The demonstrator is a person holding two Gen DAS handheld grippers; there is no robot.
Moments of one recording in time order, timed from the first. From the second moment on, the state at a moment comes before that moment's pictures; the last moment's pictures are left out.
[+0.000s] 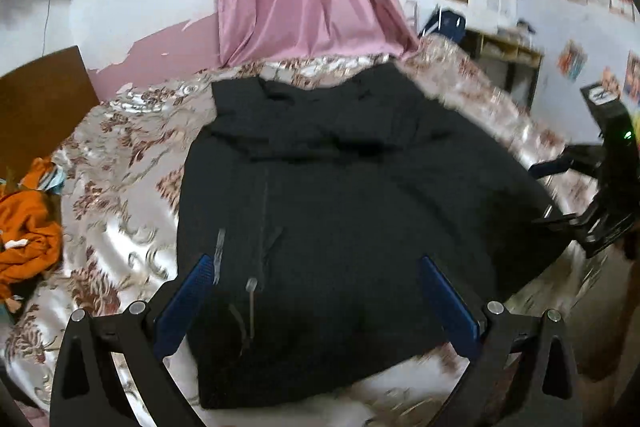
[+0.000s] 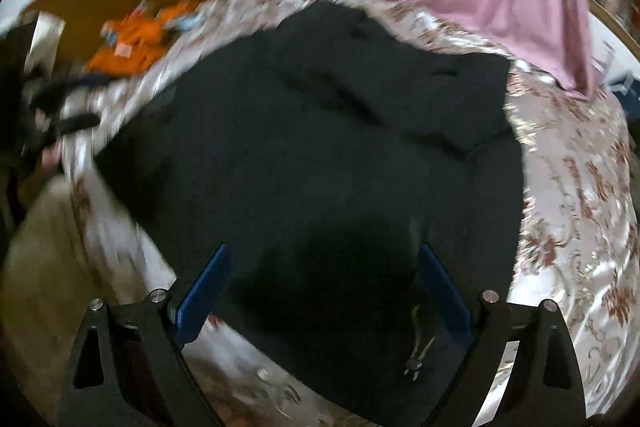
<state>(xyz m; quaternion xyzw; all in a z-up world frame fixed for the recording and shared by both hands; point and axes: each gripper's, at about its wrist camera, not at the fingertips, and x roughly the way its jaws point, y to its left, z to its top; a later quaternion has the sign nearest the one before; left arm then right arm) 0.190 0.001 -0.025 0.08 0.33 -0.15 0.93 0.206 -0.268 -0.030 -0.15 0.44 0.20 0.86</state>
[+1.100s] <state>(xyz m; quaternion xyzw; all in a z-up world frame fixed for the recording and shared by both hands) 0.168 -0.005 -0.111 0.17 0.41 -0.17 0.88 0.159 -0.208 -0.136 -0.39 0.44 0.09 0.80</state>
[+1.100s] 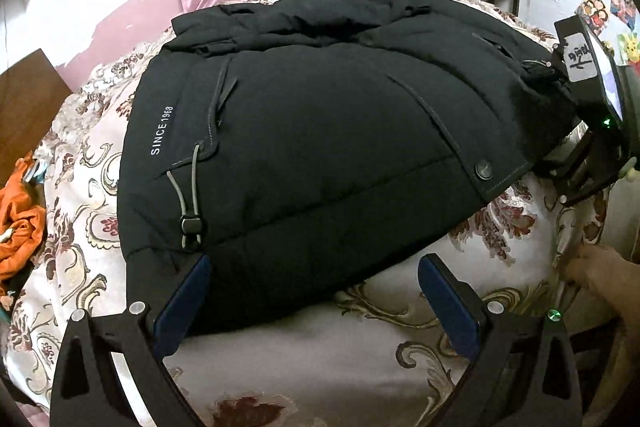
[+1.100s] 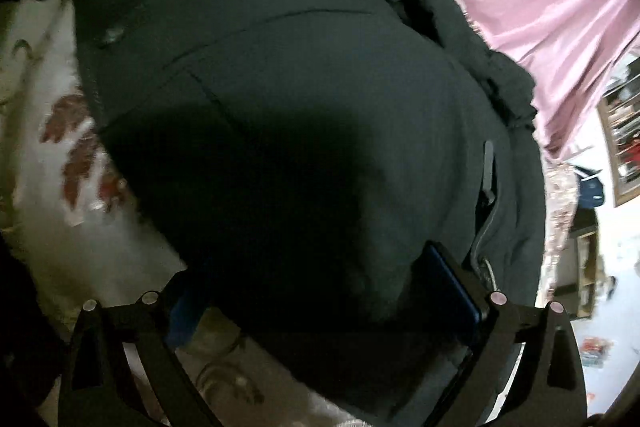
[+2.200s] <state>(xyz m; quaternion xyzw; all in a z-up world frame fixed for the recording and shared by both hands) 0.159 -0.045 -0.101 0.36 0.23 0.02 0.90 0.251 -0.269 -0.002 -0.10 0.37 0.12 0.91</state>
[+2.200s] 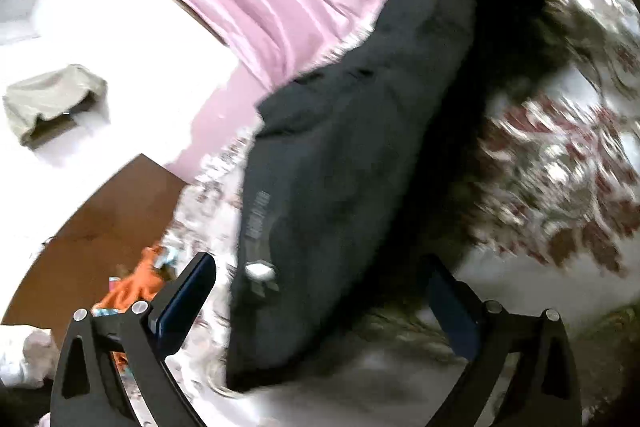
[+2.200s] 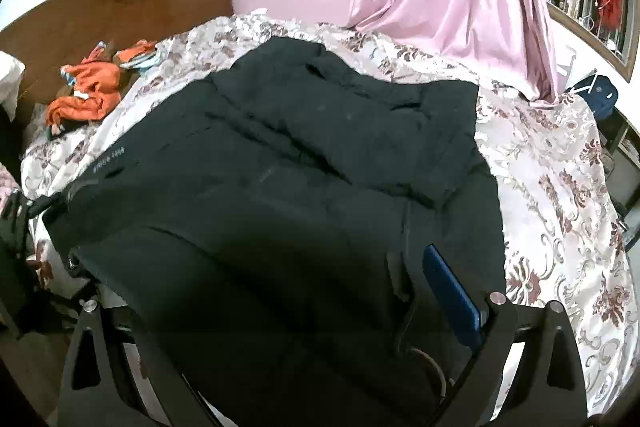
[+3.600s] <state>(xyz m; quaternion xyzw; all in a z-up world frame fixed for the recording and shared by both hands) 0.138 -0.016 0.009 0.16 0.20 -0.08 0.96 0.169 -0.310 0.010 -0.02 0.36 0.15 0.92</state>
